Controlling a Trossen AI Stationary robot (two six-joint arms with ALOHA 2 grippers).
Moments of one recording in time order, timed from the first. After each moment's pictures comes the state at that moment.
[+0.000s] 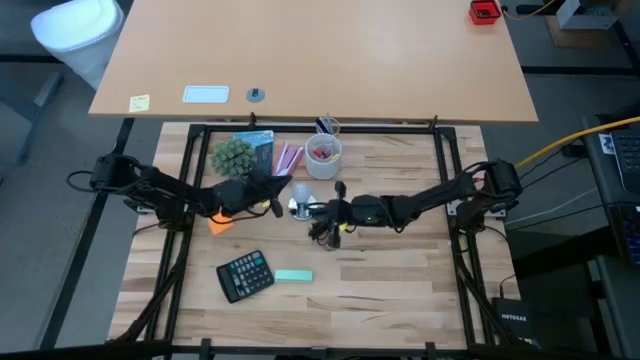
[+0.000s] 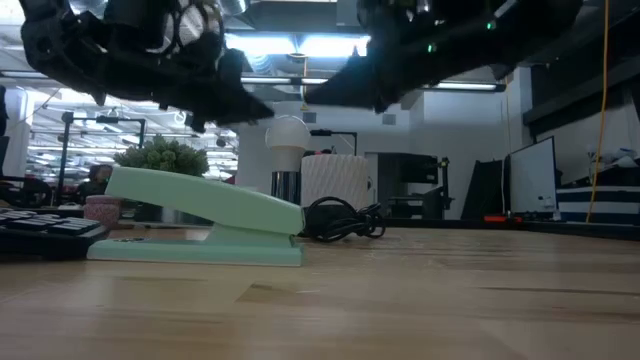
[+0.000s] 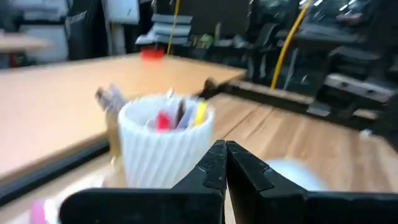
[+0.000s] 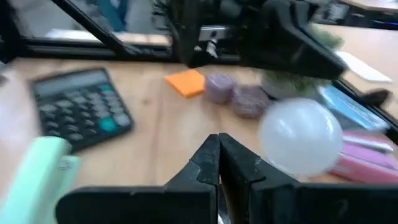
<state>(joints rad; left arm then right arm) 0.02 1.40 0.34 0.99 -0.55 -0.12 0.11 1.69 0.84 0.58 0.22 -0.03</state>
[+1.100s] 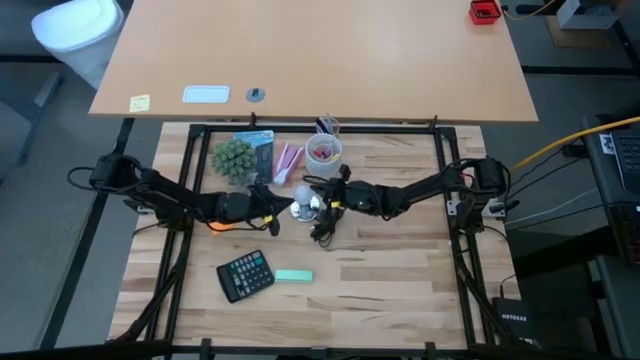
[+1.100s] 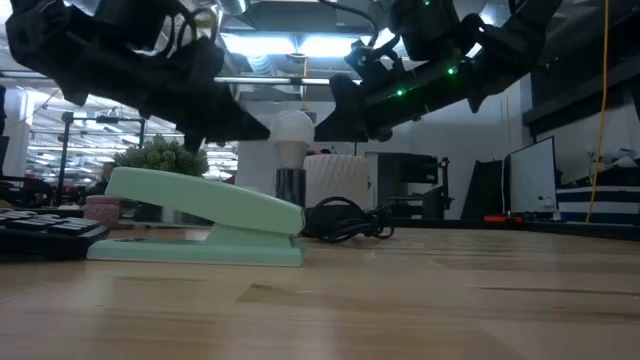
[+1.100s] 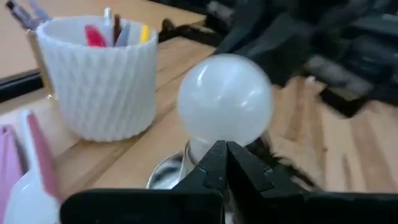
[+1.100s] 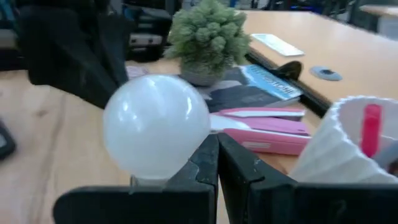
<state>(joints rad) -0.09 1.40 0.34 0.78 -0.45 -0.31 -0.02 1.80 0.83 0.69 0.36 0.02</state>
